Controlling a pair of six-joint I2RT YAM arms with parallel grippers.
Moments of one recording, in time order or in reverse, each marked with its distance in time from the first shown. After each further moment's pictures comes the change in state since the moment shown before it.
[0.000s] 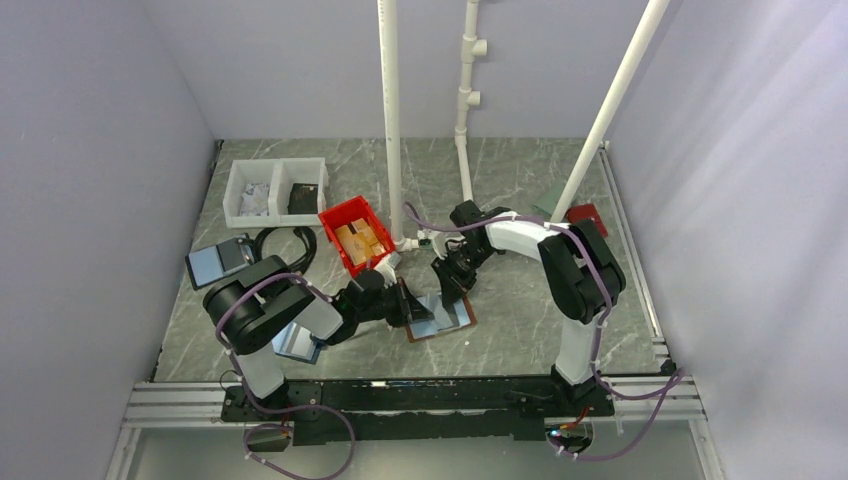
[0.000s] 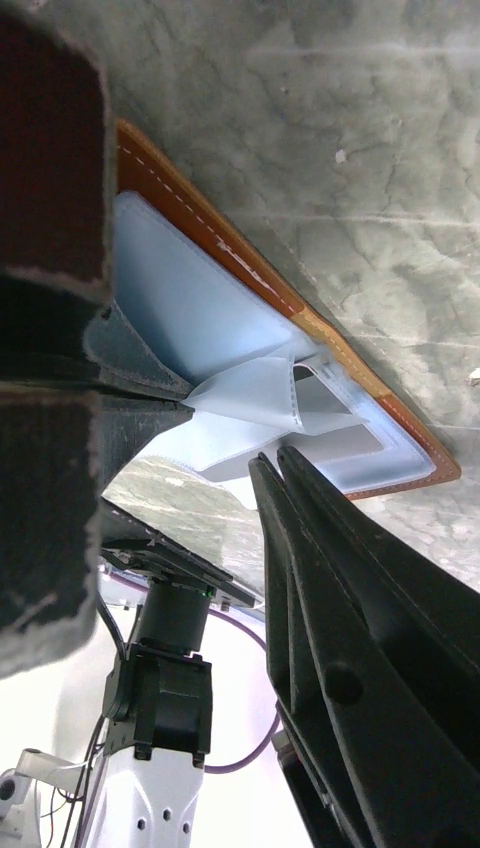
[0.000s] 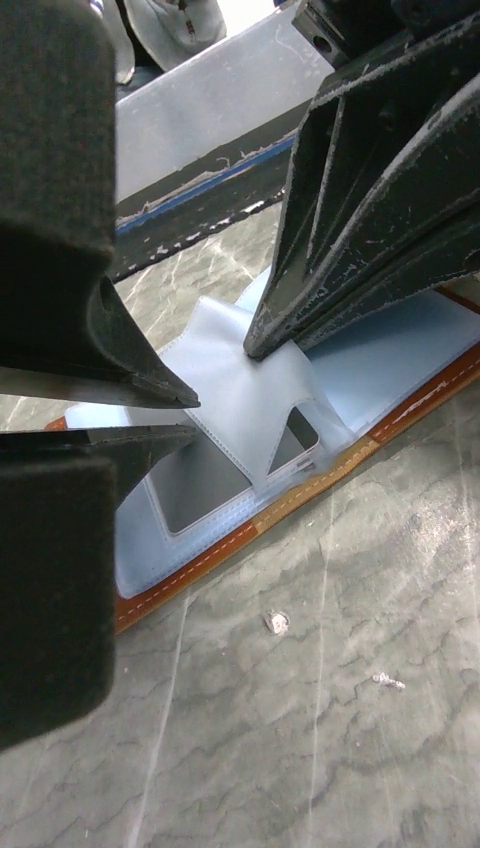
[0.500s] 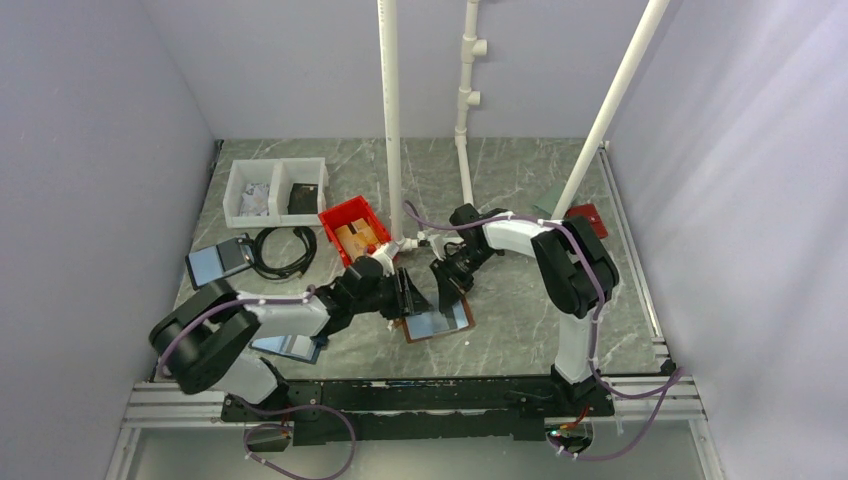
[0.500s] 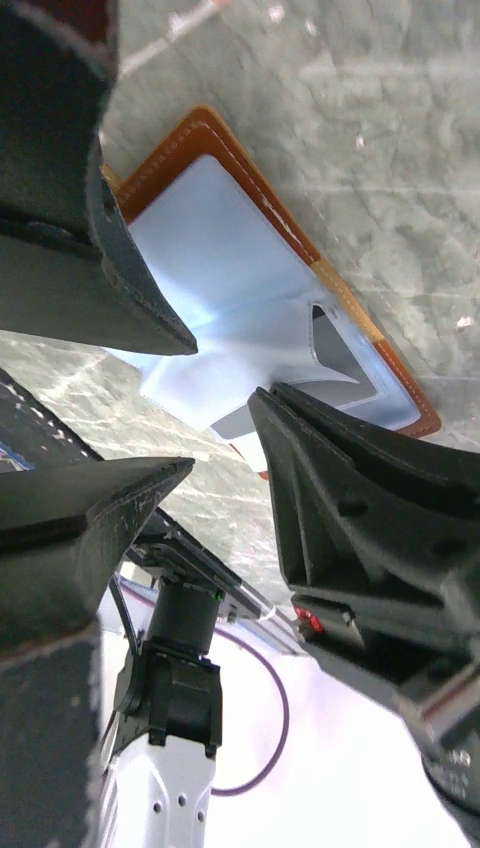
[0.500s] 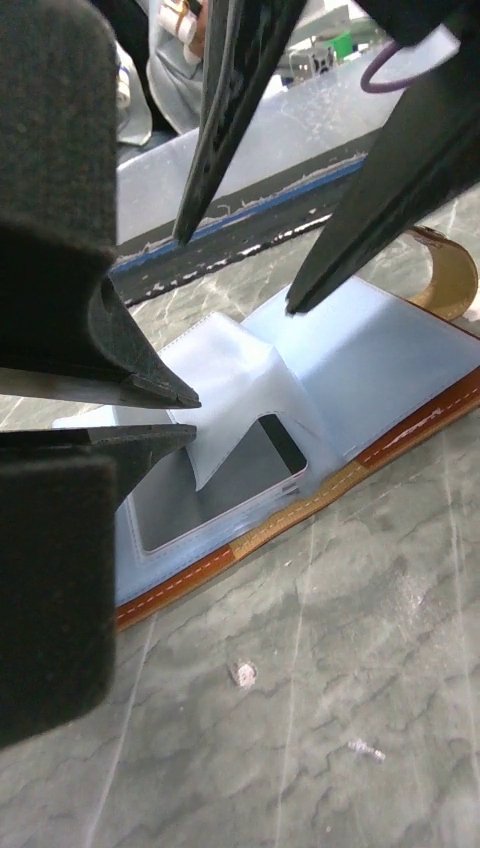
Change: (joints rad) left arm 0.001 -0.246 0.065 -0.367 -0.034 0.079; right arm 0.002 0.045 0.003 -0.004 -0.092 0.011
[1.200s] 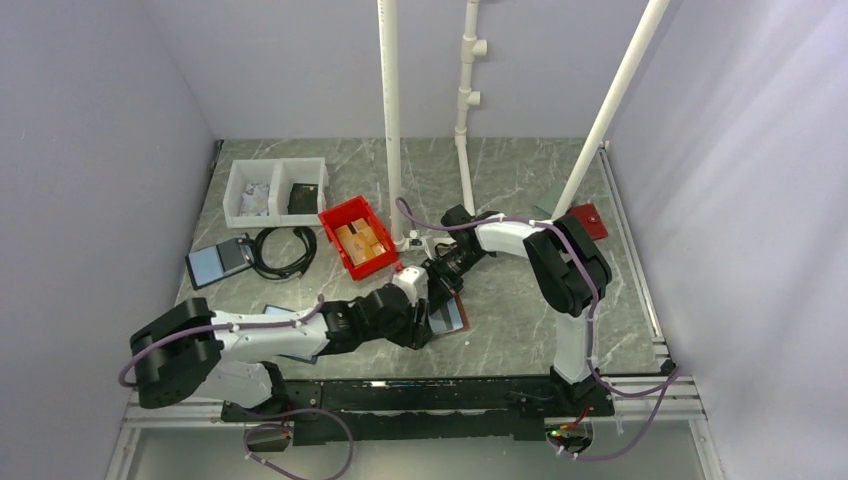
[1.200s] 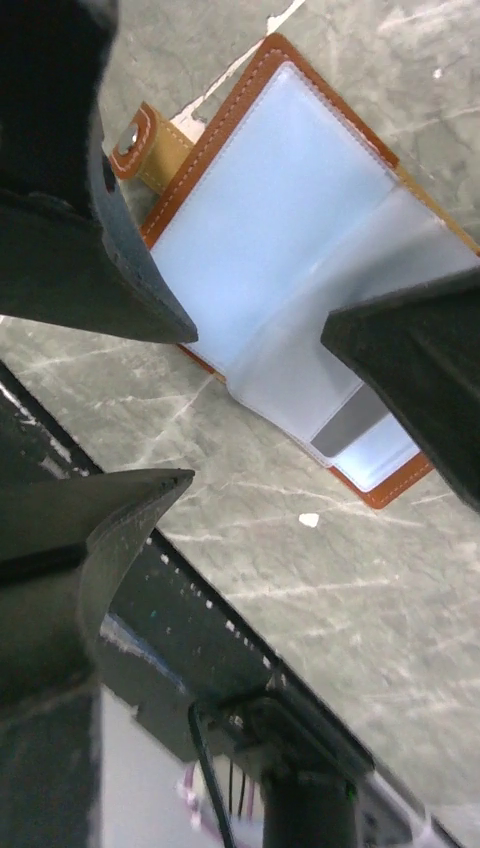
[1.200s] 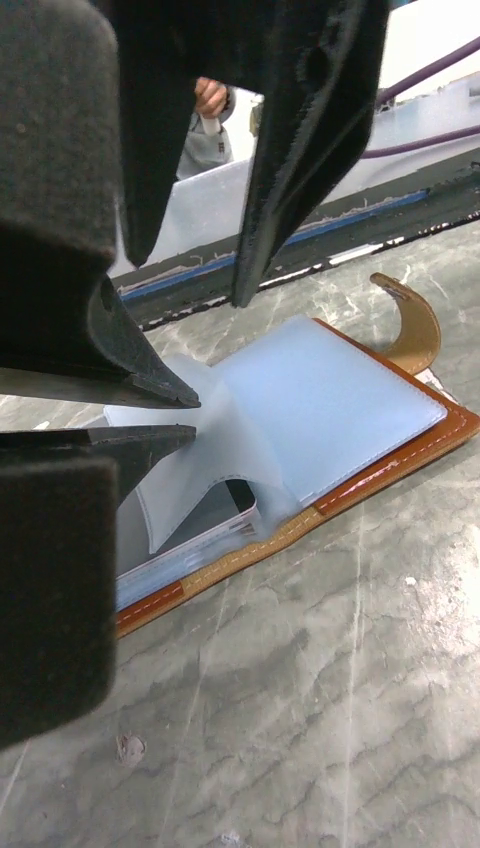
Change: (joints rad) left arm -0.260 -0.216 0.076 -0.422 -0.291 0.296; right arm 0.035 0.038 0.019 0.064 -0.108 0.093
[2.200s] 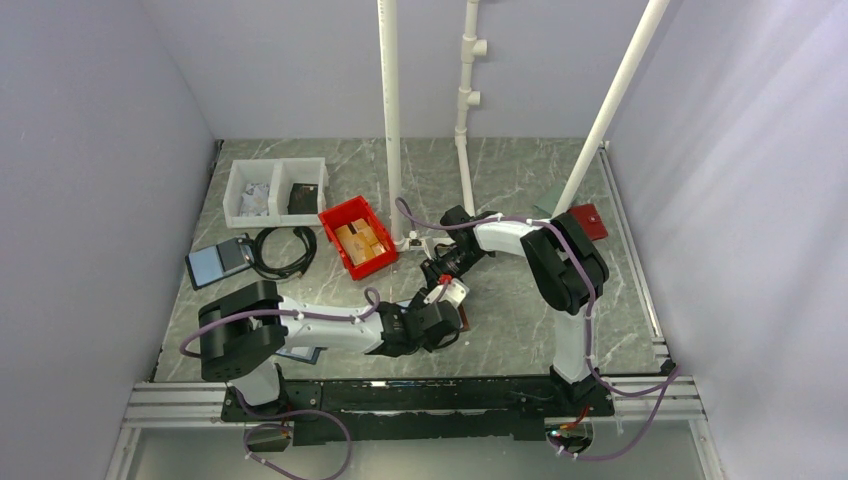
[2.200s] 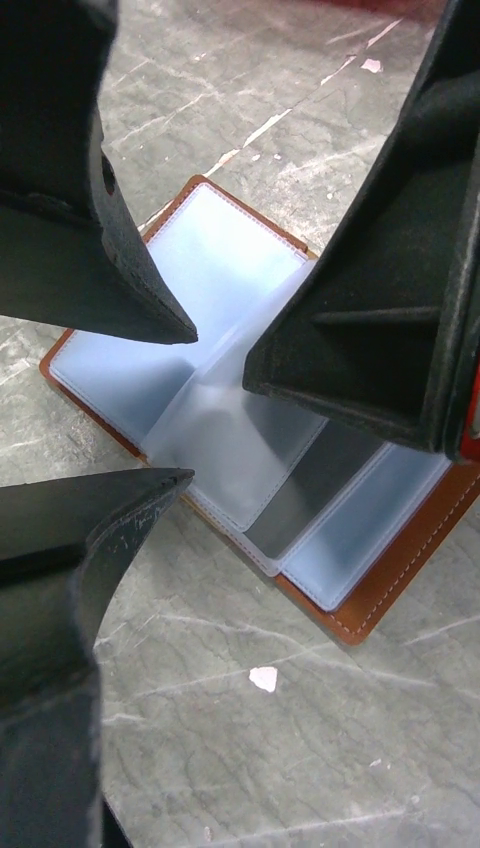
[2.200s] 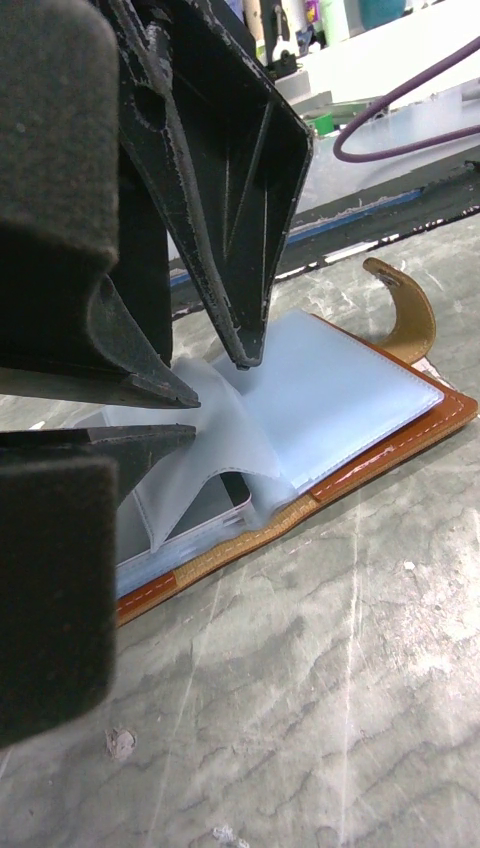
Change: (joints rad) left arm -0.207 0.348 0.338 -0.296 -0.470 0.275; right arm 0.000 0.021 0.009 0.000 -0.003 0.018
